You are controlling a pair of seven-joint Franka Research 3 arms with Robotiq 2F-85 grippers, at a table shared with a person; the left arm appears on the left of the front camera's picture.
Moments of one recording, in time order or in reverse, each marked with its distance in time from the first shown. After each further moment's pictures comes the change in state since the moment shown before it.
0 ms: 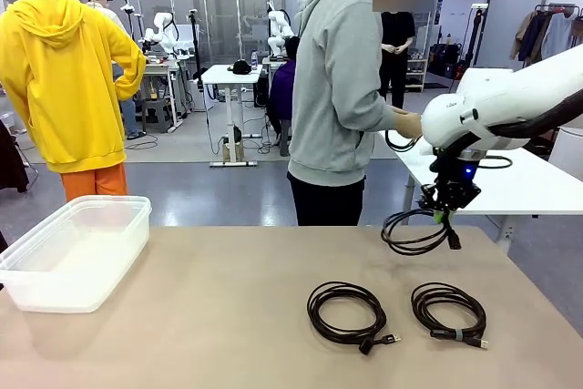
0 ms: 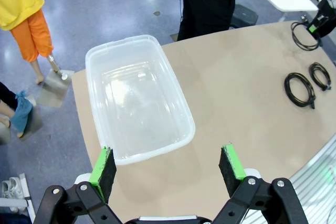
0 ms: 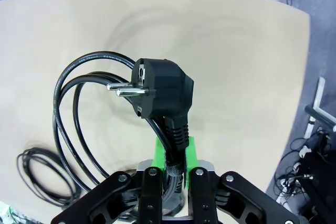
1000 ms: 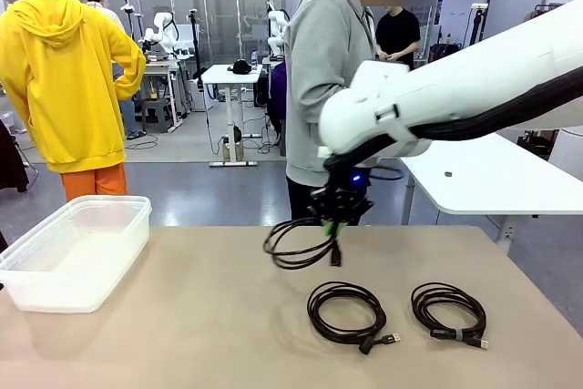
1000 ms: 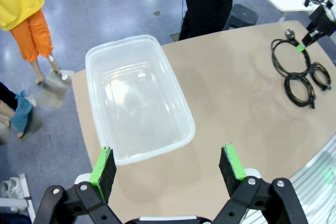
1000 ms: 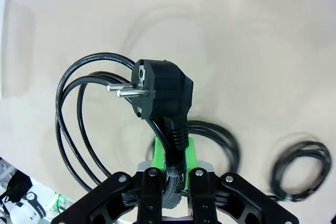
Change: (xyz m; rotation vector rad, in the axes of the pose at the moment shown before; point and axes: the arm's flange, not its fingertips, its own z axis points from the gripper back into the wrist) left arm 0.000 0.000 0.000 0.000 0.000 -0.001; right arm -0.068 0.251 0.011 0.157 0.005 0.012
